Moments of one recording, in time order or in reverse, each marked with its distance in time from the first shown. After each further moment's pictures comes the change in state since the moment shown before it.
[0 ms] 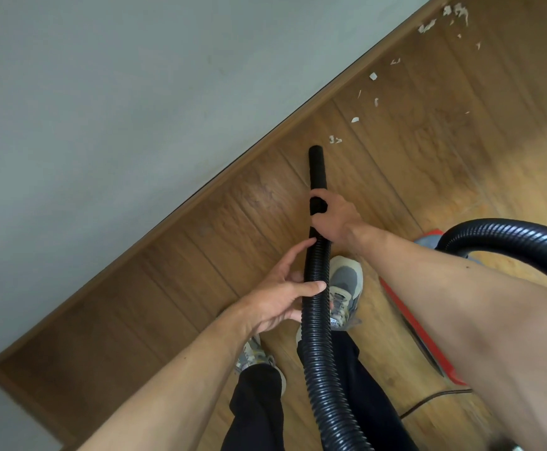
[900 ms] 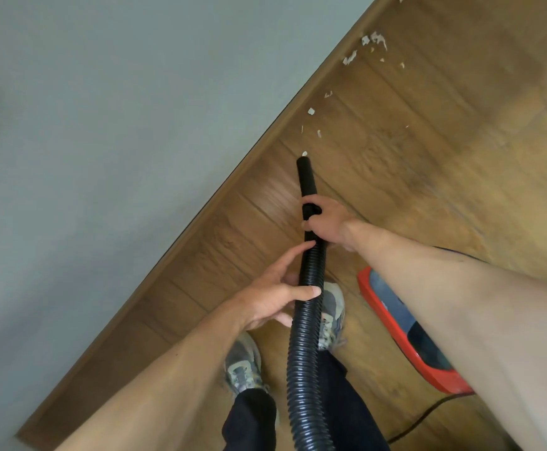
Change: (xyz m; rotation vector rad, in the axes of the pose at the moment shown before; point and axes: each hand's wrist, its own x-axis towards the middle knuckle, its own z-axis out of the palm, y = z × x) left_hand 0.031 0.079 0.062 0.397 -0.051 -0.127; right_hand 0.011 0.011 -0.095 0.250 -0.038 0.073
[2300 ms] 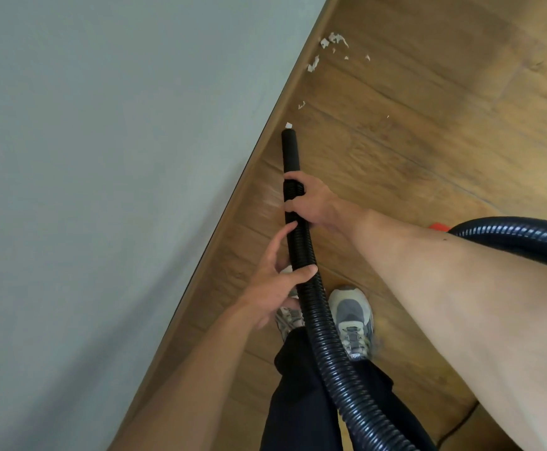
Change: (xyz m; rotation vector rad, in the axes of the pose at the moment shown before) left_hand 0.015 0.056 -0.030 -0.034 0.135 0.057; right_hand 0.031 -0.054 -0.010 0.350 0.080 -0.051
